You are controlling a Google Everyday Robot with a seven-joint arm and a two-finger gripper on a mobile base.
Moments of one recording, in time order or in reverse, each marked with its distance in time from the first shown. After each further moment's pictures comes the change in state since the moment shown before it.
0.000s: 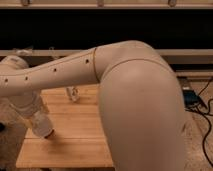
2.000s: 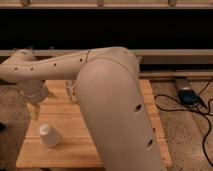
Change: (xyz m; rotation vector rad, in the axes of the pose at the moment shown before) arm -0.030 -0.081 0.027 -0.038 0.056 0.038
